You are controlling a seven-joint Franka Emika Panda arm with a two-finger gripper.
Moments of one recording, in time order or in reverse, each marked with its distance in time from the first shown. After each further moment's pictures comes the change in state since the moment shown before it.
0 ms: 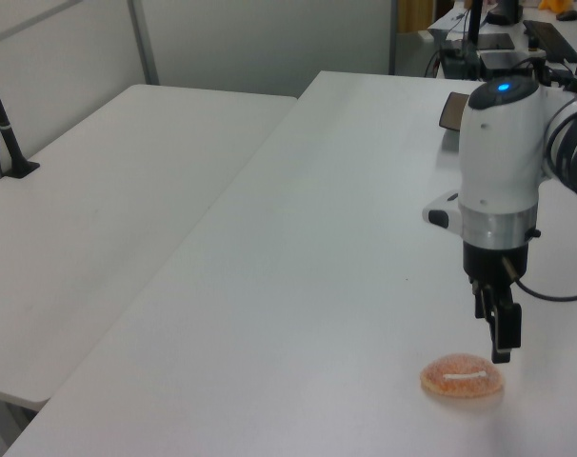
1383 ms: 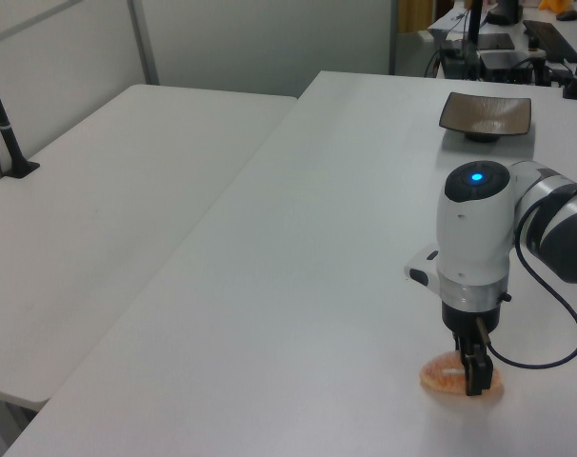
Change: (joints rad) arm 0.000 0.169 0.000 -0.008 -0.191 0.117 0.081
